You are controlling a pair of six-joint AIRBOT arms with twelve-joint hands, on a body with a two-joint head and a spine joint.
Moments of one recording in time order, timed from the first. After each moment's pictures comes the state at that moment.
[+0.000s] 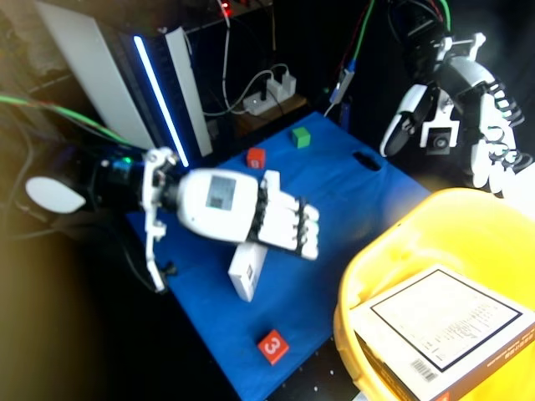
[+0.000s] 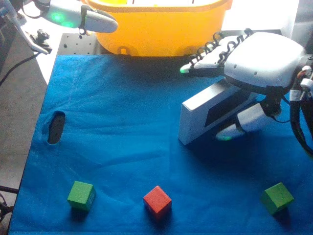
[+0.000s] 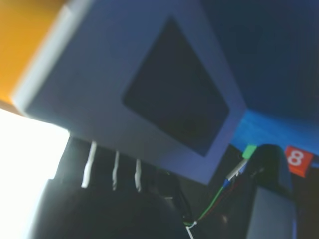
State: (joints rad) left arm 0.55 -1.28 1.79 0.37 -0.91 0.06; right arm -0.64 -1.10 1.20 -0.18 0.47 -0.87
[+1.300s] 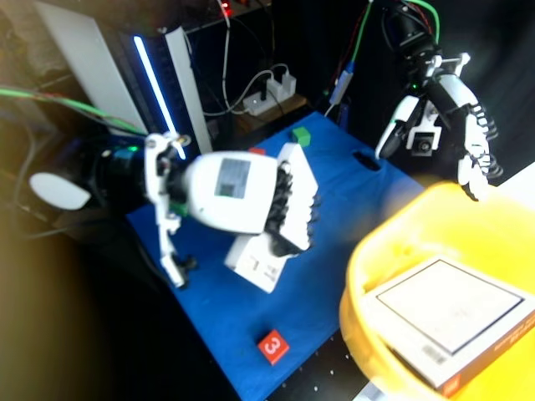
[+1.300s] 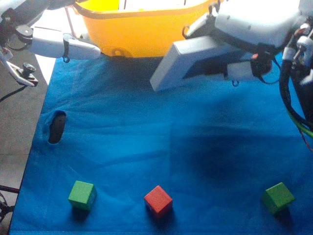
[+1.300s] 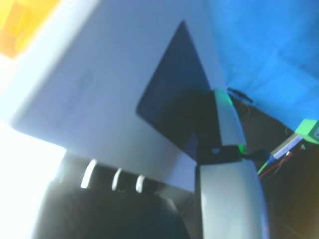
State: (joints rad) left arm 0.74 -1.26 1.77 0.21 -0.95 0.06; right arm -0.51 -1.11 1.20 -0.11 0.53 -0.86
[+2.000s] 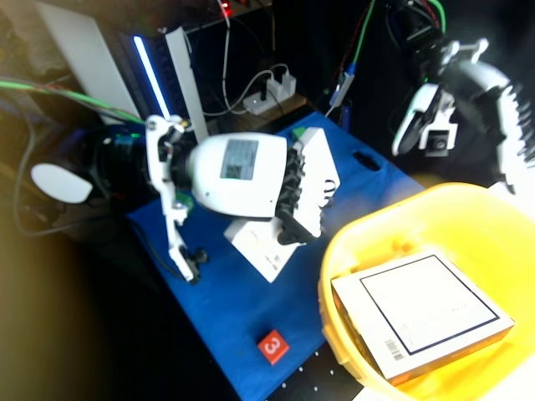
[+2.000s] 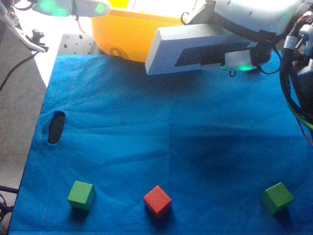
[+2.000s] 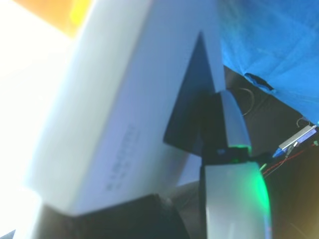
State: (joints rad) left arm 0.57 -1.28 1.81 0.22 -0.92 0.07; right arm -0.49 -1.11 1.20 -0.11 0.55 -0.86
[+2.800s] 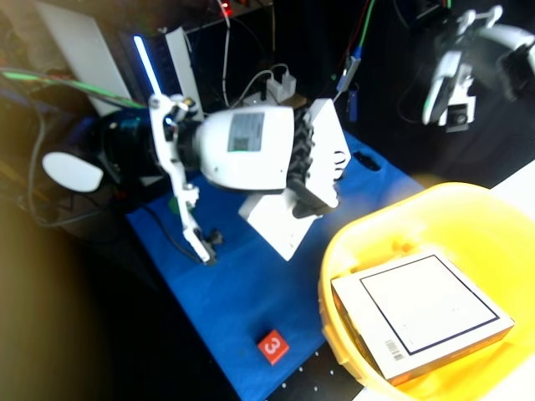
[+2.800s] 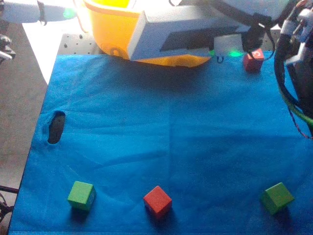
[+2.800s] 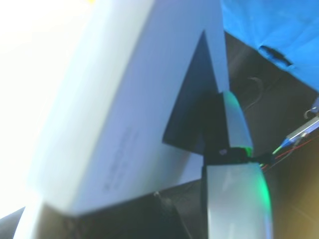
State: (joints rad) left arm 0.67 -1.17 1.72 0.12 -0.93 0.17; right arm -0.42 -1.11 1.17 -0.09 0.60 -0.86
